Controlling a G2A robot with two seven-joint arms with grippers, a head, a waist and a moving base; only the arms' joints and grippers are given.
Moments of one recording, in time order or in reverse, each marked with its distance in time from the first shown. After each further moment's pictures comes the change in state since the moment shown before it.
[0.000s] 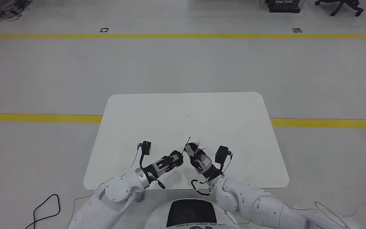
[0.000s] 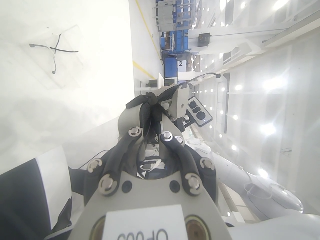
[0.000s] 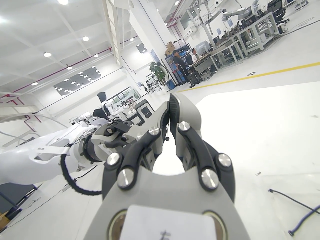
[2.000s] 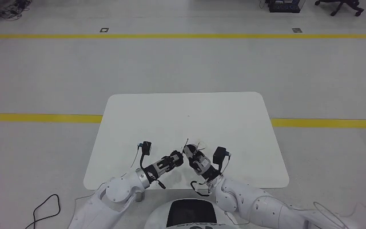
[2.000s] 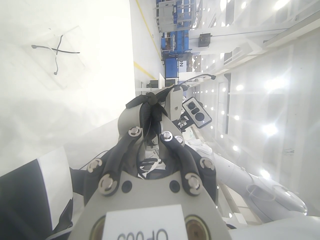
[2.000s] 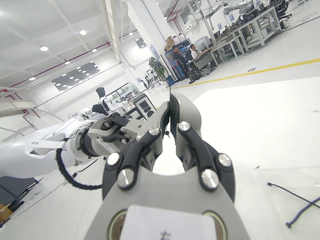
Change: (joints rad) left arm -0.005 0.003 0.012 0.005 0.007 -0.006 0.016; right arm -0.005 -0.010 0.000 0.018 -0.016 0.000 0.027
